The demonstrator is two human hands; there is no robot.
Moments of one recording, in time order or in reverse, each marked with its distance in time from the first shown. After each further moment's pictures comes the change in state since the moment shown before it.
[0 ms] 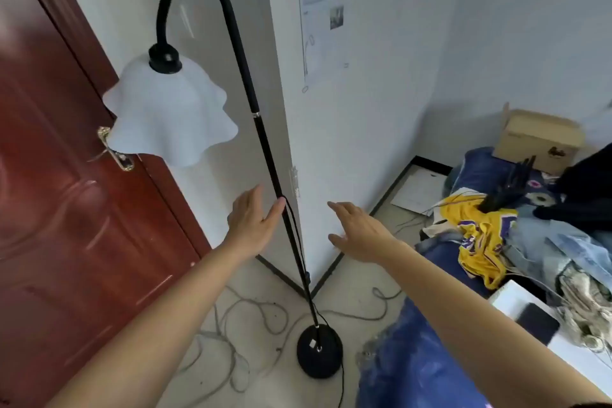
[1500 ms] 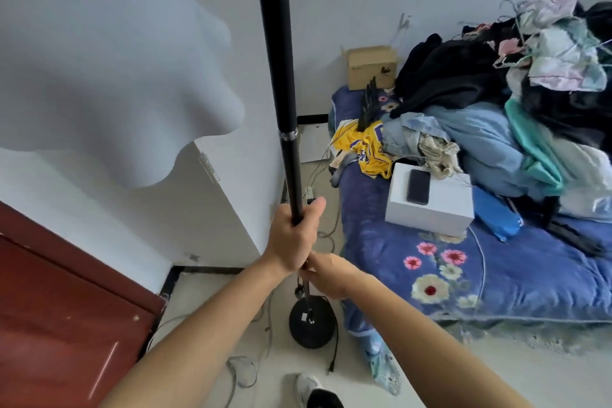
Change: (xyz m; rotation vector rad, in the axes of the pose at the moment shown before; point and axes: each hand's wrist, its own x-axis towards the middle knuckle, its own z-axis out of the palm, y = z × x) left_hand -0.171 0.064 0.020 -0.784 -0.600 0.393; right_hand -0.180 -0.130 0.125 0.441 -0.031 0.531
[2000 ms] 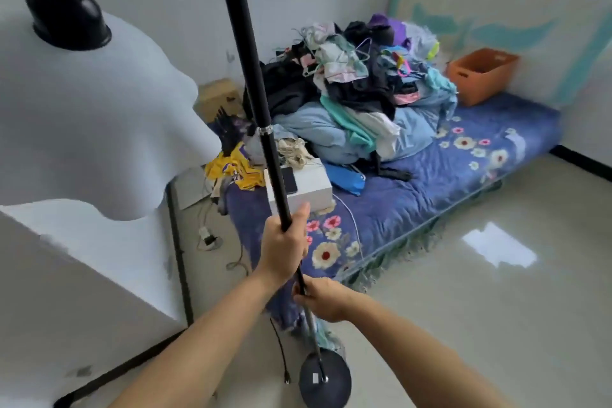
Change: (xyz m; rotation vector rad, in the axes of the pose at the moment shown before) left_hand -0.101 0.048 0.155 -0.160 -0.384 0.007; right_hand -0.217 0.060 0.038 0.248 0.260 0.352
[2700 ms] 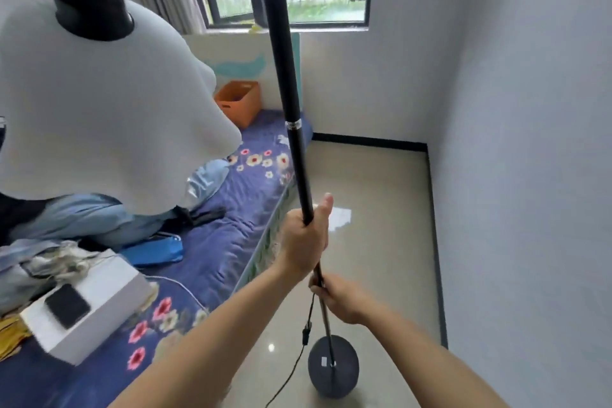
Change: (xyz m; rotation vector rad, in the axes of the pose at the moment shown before) left_hand -0.056 0.019 0.328 -0.168 -0.845 0.038; right_hand -0.255 0.182 -0.065 0.239 0.685 0.629
